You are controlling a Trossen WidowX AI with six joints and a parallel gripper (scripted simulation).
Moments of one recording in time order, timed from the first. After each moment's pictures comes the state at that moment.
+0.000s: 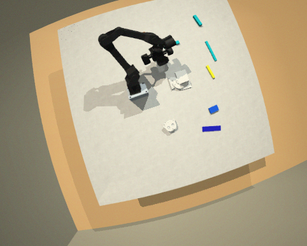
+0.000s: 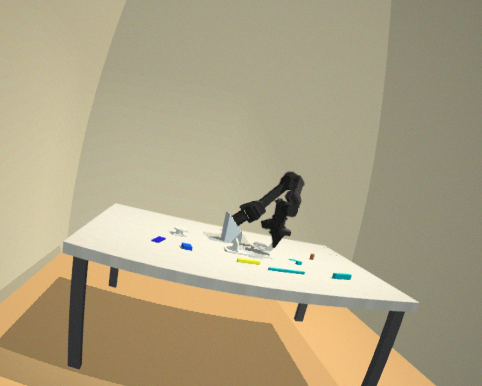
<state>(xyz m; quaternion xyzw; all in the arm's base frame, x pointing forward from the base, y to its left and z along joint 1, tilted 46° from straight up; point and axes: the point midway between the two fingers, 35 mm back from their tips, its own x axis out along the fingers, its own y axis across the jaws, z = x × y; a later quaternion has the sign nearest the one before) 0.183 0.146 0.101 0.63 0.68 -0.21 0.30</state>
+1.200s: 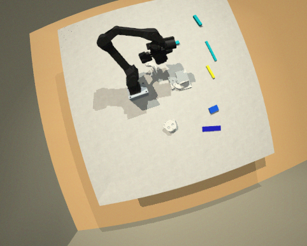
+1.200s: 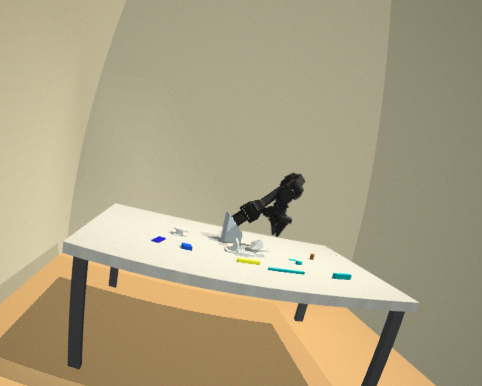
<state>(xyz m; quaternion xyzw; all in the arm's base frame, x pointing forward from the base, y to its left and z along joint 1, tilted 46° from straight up) 0.174 0.104 0.135 0.63 0.68 -0.21 0.30</state>
